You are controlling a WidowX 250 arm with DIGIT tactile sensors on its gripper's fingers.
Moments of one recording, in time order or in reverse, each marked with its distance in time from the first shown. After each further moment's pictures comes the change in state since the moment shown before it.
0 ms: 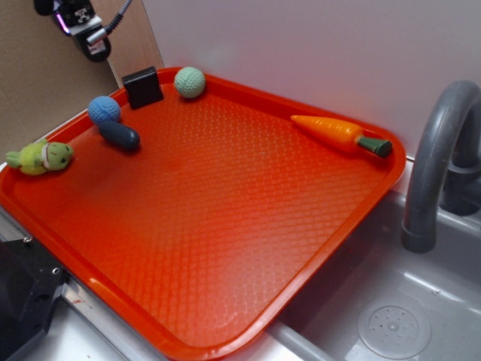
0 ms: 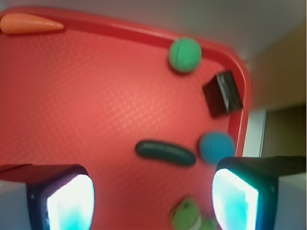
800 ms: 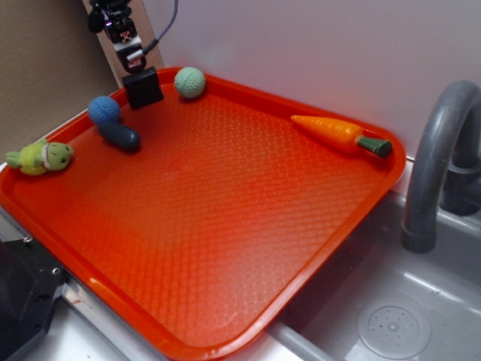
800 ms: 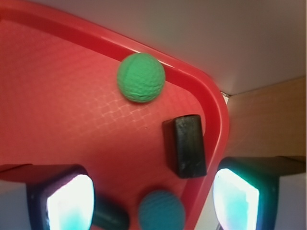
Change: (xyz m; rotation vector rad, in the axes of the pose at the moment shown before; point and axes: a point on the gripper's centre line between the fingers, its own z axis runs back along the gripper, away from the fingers) arm 0.038 0.047 -0.062 0.099 0.072 -0.174
